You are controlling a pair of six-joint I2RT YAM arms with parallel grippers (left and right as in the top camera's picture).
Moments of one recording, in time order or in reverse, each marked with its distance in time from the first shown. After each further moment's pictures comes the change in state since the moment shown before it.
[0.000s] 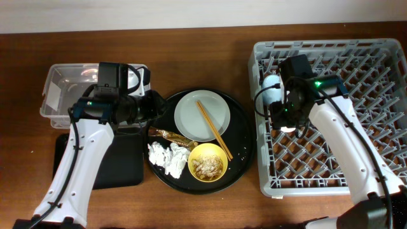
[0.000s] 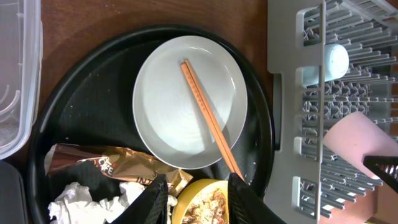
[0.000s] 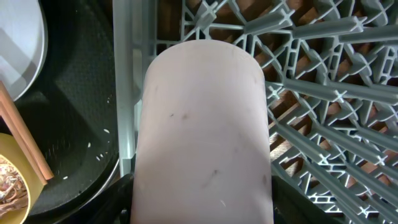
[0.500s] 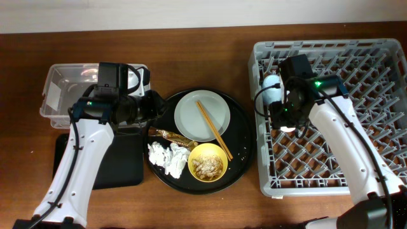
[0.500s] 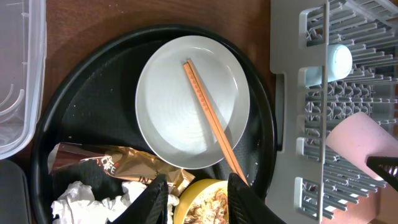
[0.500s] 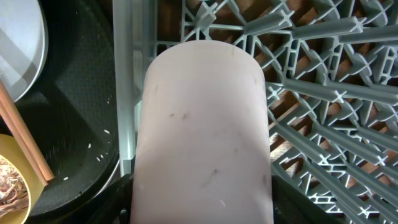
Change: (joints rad) left arm 0.000 0.000 0.000 -0.003 -0.008 0.000; right arm 0.000 0.000 0.000 0.003 0.000 0.003
